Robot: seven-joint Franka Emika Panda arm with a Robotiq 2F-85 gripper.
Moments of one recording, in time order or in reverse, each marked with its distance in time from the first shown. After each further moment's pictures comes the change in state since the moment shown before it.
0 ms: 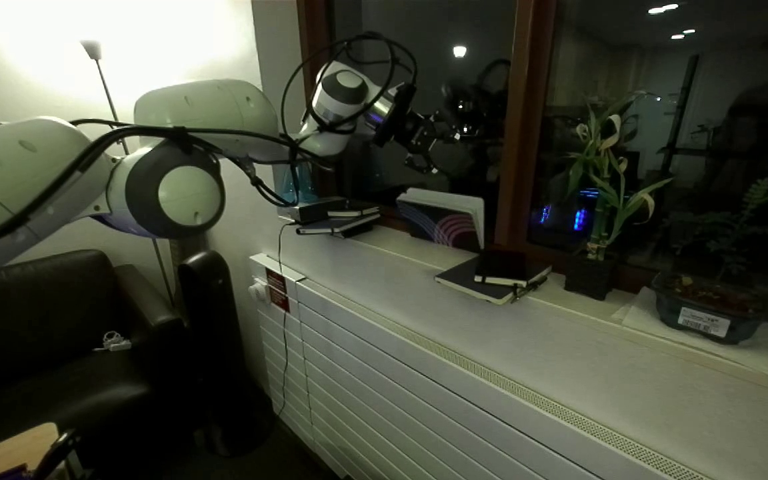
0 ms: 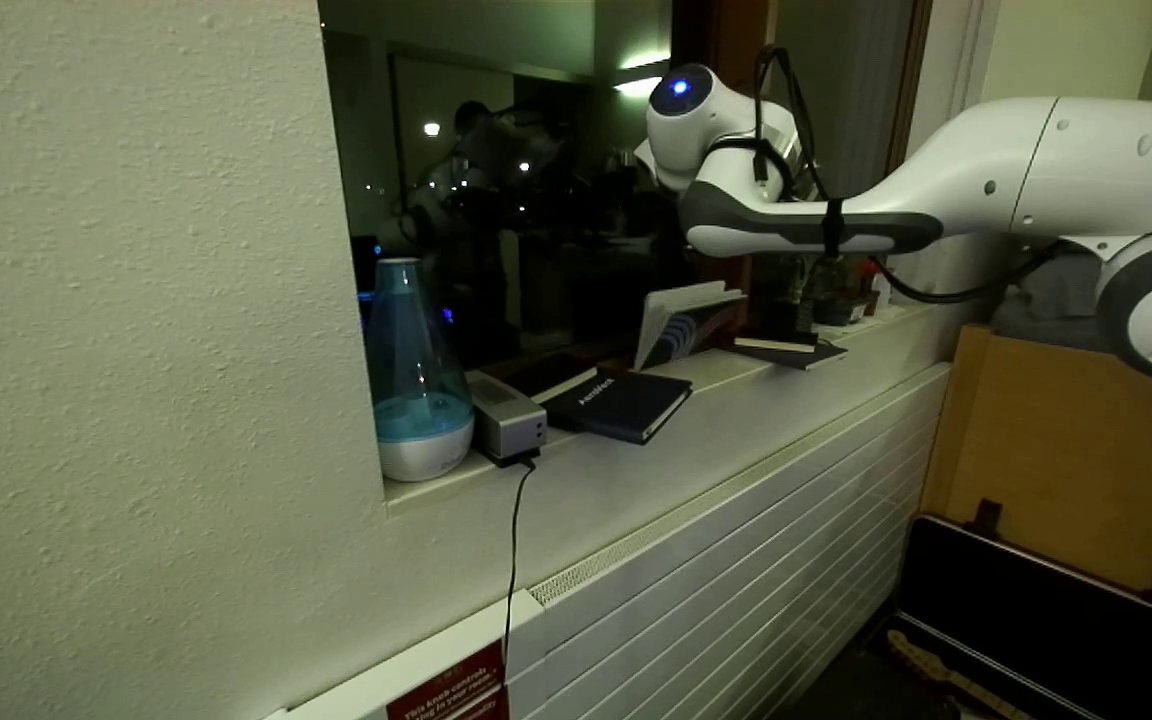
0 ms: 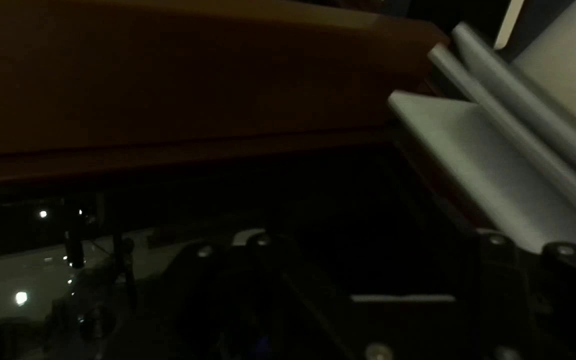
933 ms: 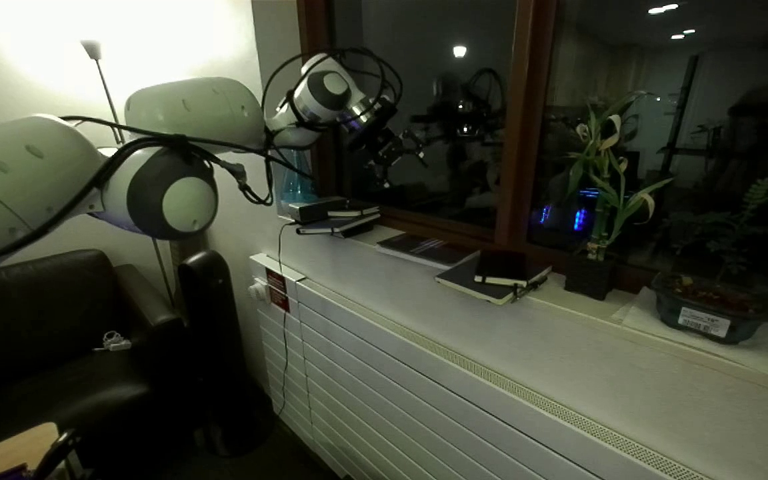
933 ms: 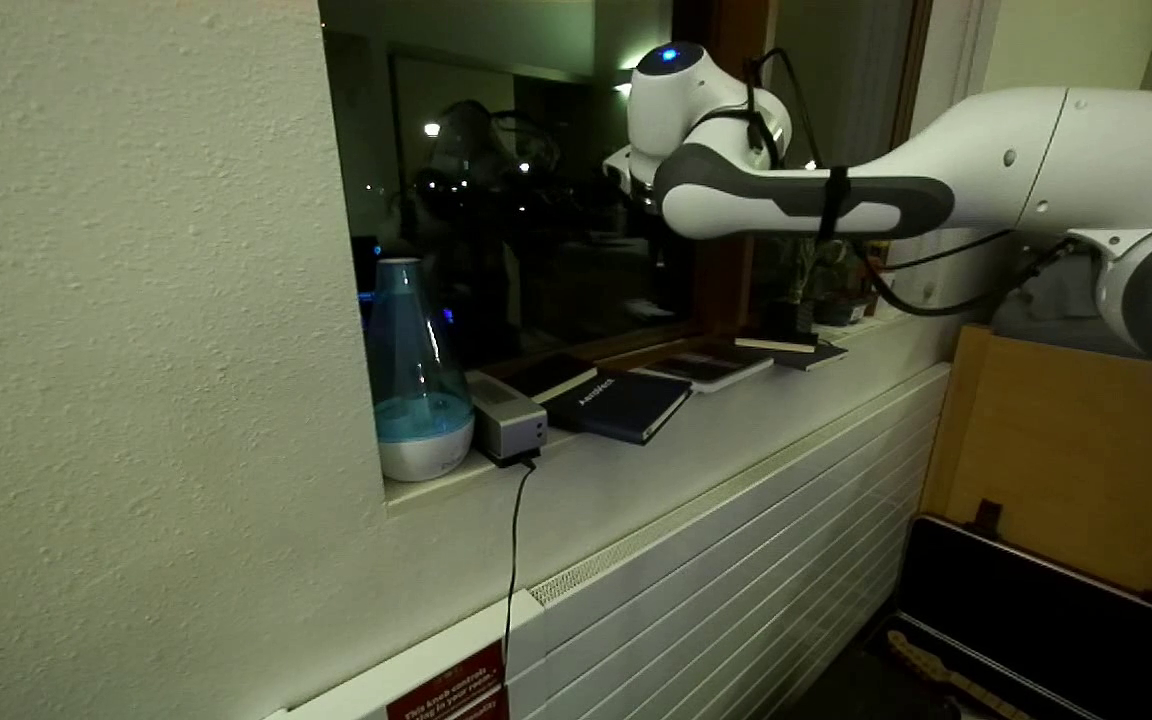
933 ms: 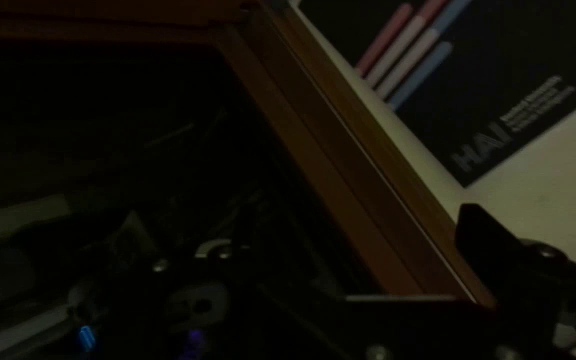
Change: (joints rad) arm 0.036 -0.012 0.212 0.002 0.140 -0.101 -0.084
